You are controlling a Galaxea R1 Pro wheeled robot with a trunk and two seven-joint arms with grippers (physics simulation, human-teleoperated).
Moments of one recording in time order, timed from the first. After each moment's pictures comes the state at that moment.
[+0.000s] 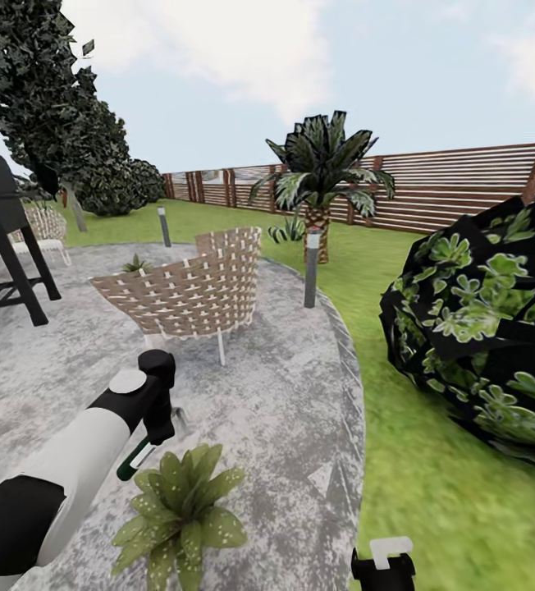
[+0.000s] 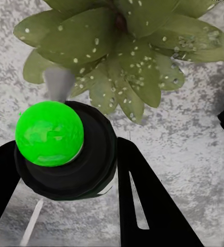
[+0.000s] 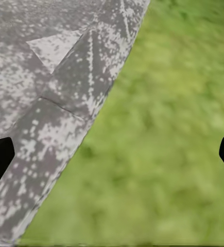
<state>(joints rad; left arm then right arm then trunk) -1.01 0.05 -0.27 -0.63 -1.44 0.70 -1.56 -0.44 0.07 -0.66 -0.08 0.88 -0.41 -0.31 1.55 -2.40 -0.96</state>
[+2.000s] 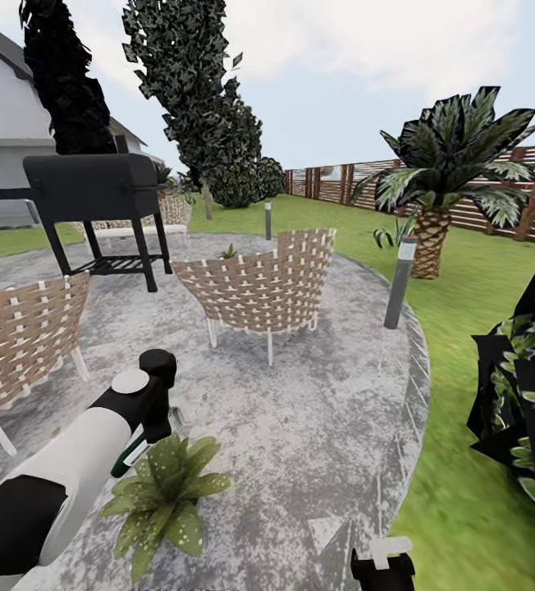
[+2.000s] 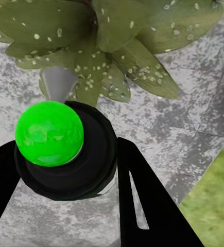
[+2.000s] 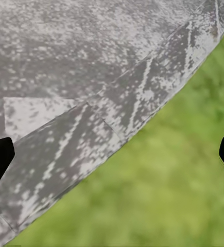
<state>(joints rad) -1.01 0.05 -0.26 -0.63 -1.52 0.72 -1.56 -0.44 0.07 -0.66 -0.08 0.89 -0.41 -0.31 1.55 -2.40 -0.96</state>
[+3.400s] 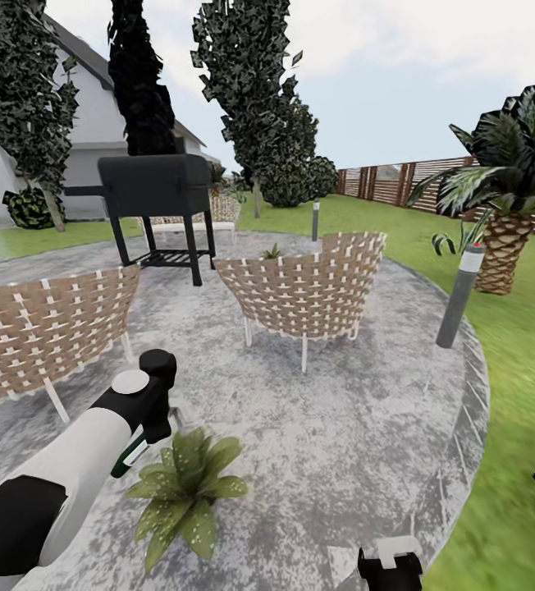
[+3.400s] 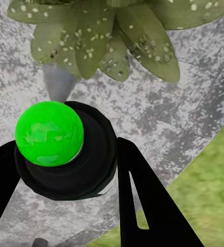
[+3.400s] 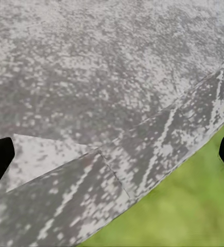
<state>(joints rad) -1.01 0.05 -0.26 -0.63 -1.52 0.71 -1.56 -0.44 0.05 -0.66 -0.08 0.89 -0.41 -0.31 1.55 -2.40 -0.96</state>
